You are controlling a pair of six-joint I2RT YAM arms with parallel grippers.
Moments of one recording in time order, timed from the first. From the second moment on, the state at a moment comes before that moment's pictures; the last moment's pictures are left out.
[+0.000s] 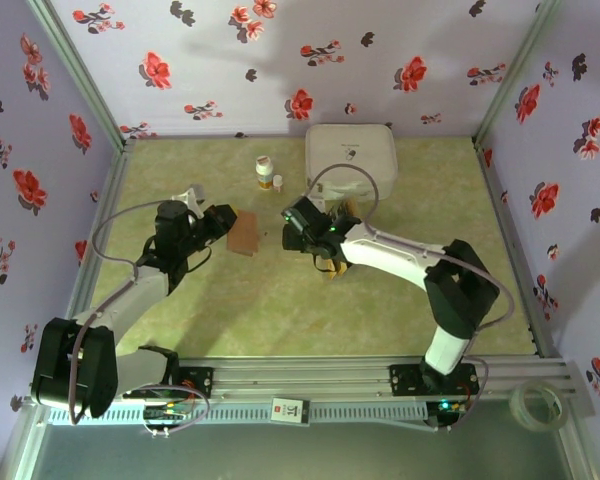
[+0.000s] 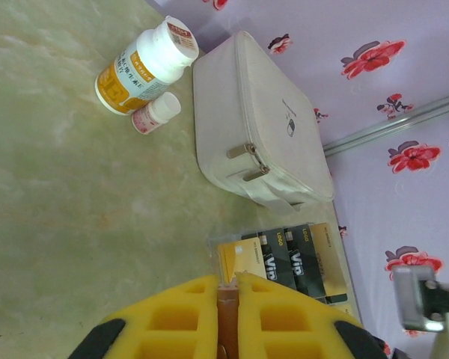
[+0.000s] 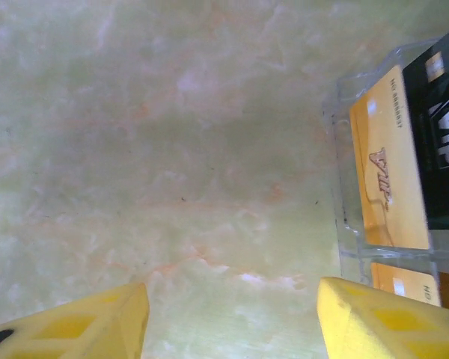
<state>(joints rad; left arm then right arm) -0.28 1.20 0.60 0.25 0.35 -0.85 0.87 1.71 1.24 -0.48 0.22 0.76</state>
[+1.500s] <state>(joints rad) -0.28 1.21 0.60 0.25 0.34 -0.83 0.84 1.80 1.19 -0.05 -0.16 0.95</state>
